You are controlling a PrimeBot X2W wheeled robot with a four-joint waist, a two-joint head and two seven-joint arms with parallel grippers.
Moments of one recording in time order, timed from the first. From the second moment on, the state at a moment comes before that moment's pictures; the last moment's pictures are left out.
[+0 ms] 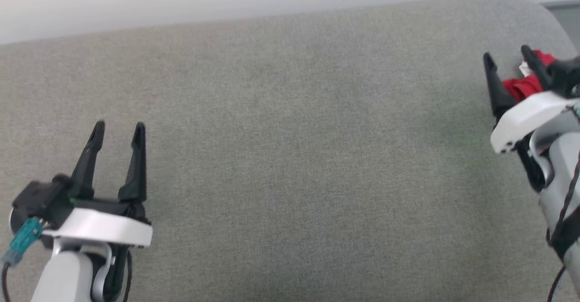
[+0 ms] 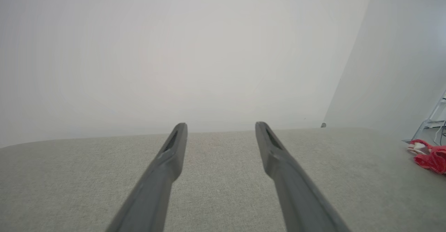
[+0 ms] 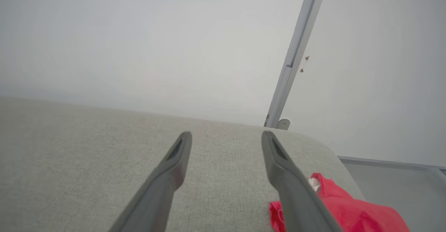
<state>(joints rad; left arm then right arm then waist) -0.21 0.29 -0.07 0.12 -0.40 -0.13 -0.26 -0.80 -0.35 0.23 0.89 0.33 0.13 -0.26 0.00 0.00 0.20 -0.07</state>
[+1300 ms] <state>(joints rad) 0.23 0.19 0.15 0.04 -0.37 -0.13 -0.26 0.02 -0.15 -0.05 0.21 0.24 0.13 -0.26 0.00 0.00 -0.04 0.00</state>
